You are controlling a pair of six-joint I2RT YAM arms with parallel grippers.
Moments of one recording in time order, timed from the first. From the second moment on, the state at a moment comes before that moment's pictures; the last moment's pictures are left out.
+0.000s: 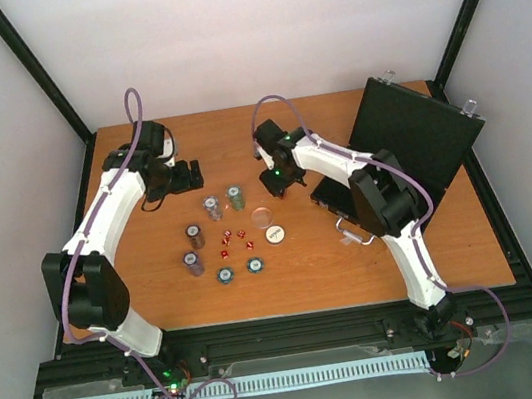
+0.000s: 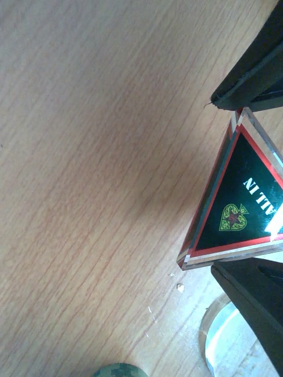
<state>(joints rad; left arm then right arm) -0.20 1.61 1.44 -0.94 0.10 -0.30 0.59 2.25 1.84 -0.83 0.00 0.02</state>
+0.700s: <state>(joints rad) -0.20 1.61 1.42 -0.94 0.12 -0.30 0.40 1.93 1.62 -0.83 0.11 0.10</state>
